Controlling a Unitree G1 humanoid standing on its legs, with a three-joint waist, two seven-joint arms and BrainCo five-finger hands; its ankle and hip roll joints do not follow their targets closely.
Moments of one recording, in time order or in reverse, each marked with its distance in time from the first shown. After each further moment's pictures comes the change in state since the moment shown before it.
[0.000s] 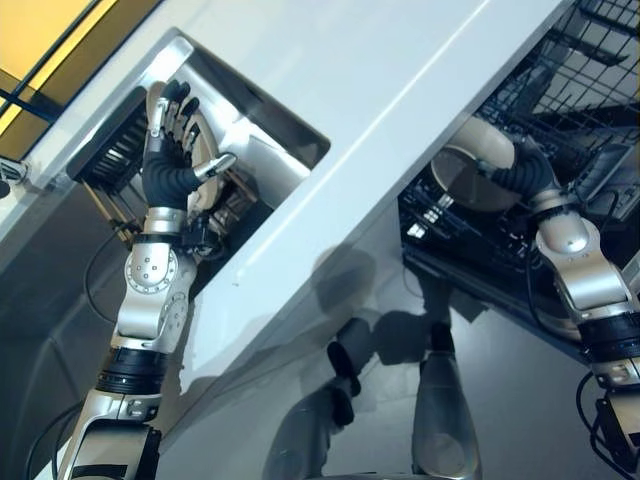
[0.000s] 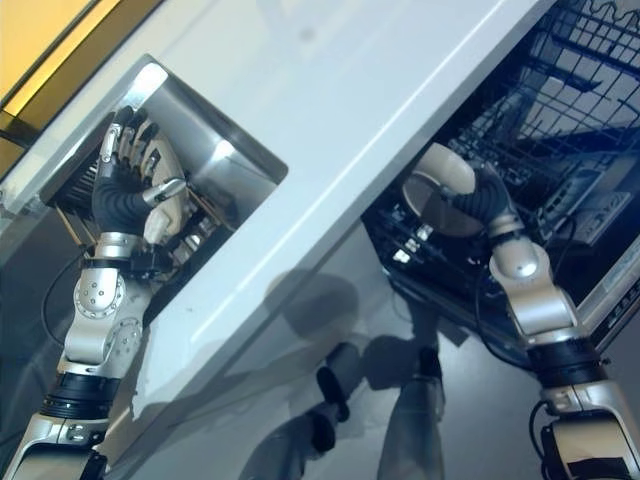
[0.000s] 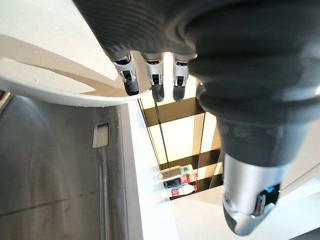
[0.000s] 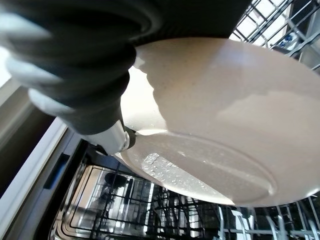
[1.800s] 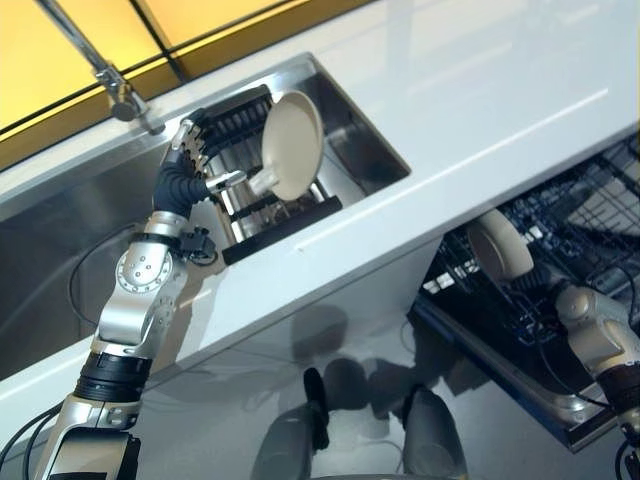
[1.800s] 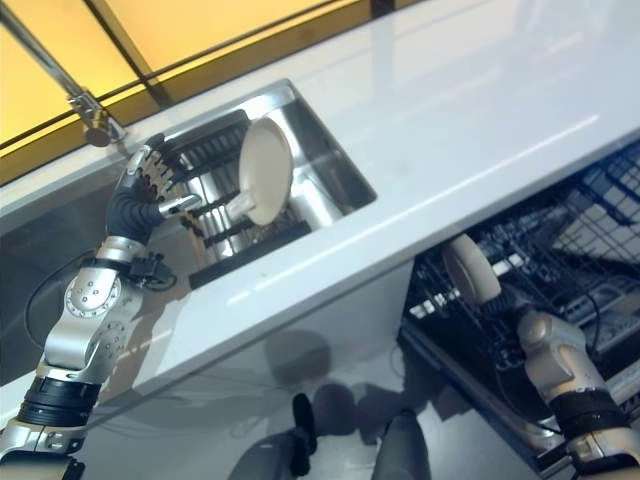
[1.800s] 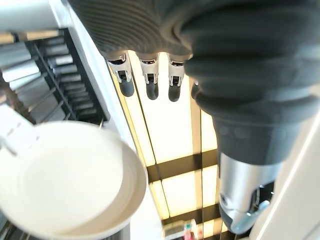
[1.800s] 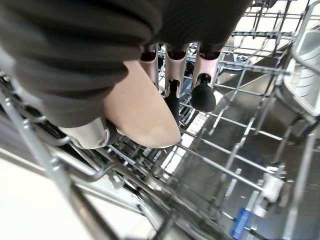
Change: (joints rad) left arm 0.059 0.088 -0.009 -0.038 -0.022 0.199 -0.076; right arm 0.341 -0.059 0.057 0.232 -0.515 0.190 0.407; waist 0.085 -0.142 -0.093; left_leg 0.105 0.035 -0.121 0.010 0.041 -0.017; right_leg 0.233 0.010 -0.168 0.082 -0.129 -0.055
